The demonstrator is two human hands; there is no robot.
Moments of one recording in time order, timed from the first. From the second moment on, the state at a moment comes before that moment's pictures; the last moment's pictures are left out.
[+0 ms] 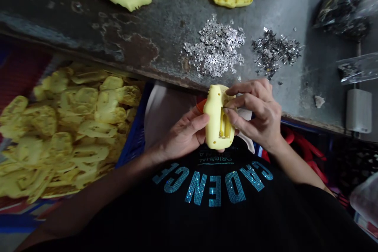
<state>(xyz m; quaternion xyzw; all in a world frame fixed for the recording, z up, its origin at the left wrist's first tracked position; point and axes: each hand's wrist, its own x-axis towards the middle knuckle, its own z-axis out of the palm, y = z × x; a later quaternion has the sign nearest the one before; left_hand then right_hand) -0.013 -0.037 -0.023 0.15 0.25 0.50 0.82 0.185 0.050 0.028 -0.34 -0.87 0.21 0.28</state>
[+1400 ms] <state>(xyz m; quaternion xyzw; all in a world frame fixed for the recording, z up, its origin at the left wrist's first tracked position) -0.013 -0.038 -0.013 0.20 0.30 0.51 0.78 0.196 0.054 0.004 -0.33 -0.72 0.50 0.34</state>
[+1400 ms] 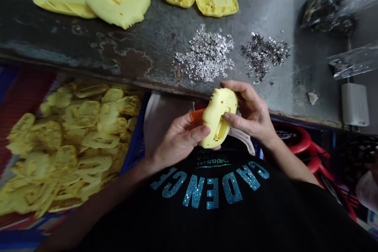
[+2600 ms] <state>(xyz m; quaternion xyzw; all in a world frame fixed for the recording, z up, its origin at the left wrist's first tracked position) -0.044 -0.029 -0.041 0.25 0.24 0.42 0.84 0.317 0.123 -0.002 -0.53 -0.83 -0.01 0.17</state>
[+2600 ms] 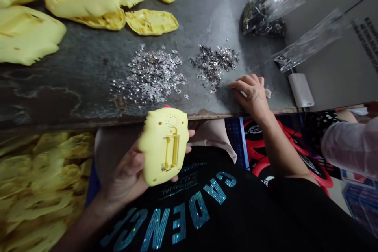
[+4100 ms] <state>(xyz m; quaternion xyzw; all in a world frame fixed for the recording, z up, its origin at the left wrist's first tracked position) -0.038 -0.030 -0.028 0.22 0.33 0.51 0.76 0.289 0.123 -0.008 -0.56 -0.80 0.07 0.20</state>
